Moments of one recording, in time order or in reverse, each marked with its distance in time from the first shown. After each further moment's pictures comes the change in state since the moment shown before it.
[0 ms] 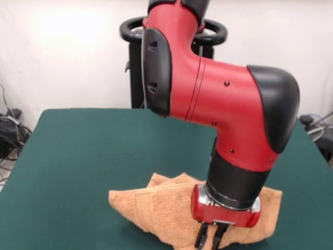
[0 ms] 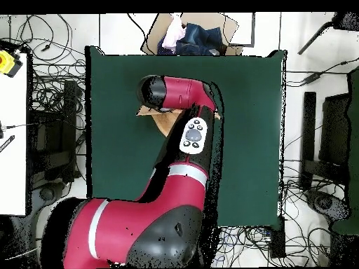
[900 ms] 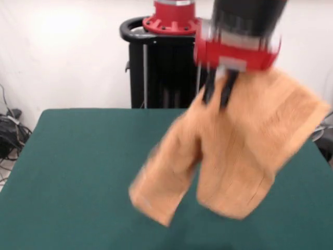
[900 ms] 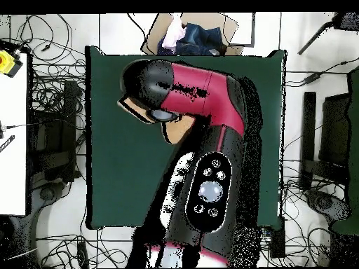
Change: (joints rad) arm -0.001 -0.459 -0.025 0.201 -0.010 0.449 0.000
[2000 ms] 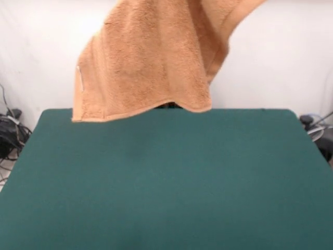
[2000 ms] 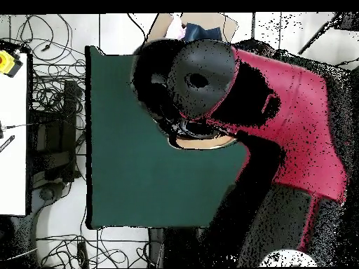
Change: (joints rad) arm -0.108 -0.258 0.000 -0.056 -0.095 0.283 -0.003
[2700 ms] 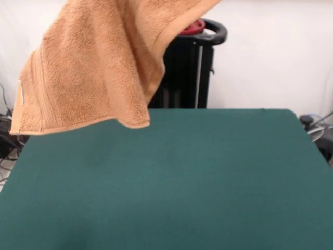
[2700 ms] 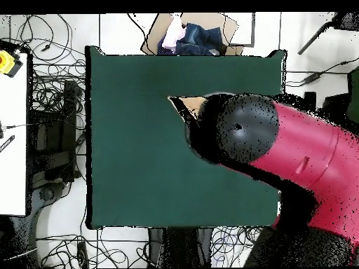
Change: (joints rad) arm -0.084 -0.097 0.010 0.227 -0.058 -0.289 -0.065
